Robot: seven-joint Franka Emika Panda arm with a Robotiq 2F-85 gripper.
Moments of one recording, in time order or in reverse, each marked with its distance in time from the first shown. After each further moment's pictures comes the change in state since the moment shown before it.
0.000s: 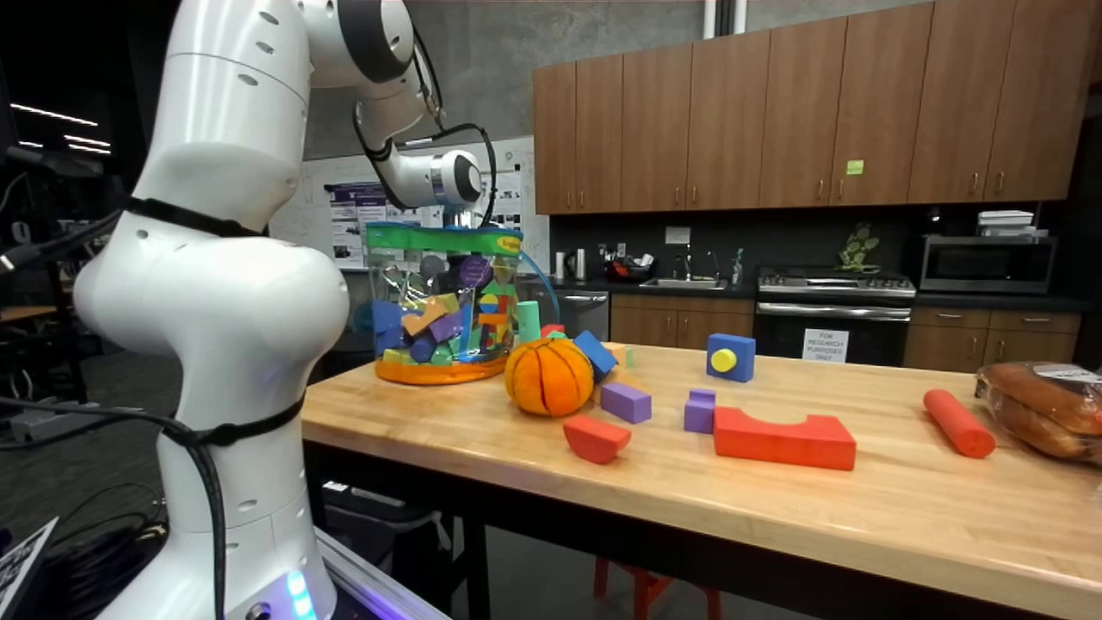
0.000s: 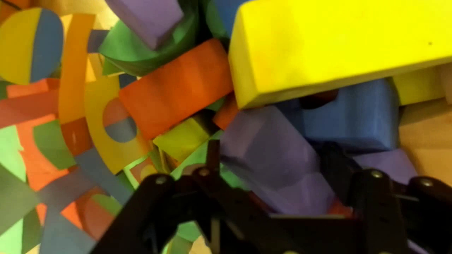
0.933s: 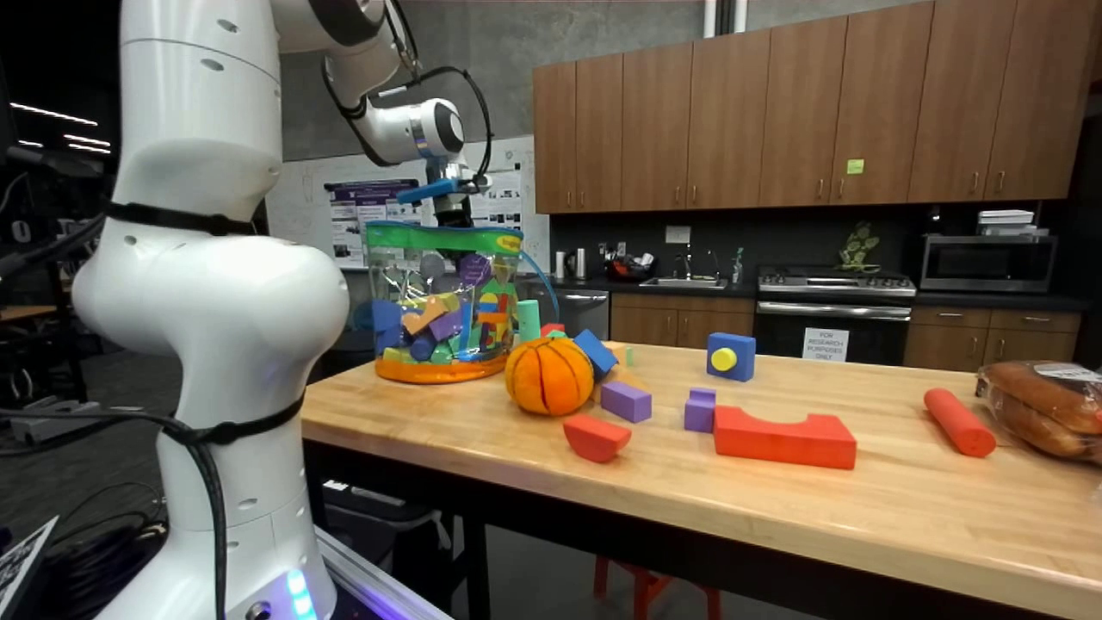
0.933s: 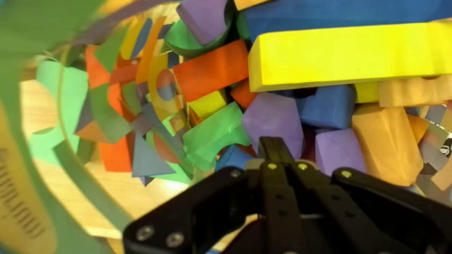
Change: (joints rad) arm 0.005 -0.164 0.030 0.012 -0.055 -0.076 -0.105
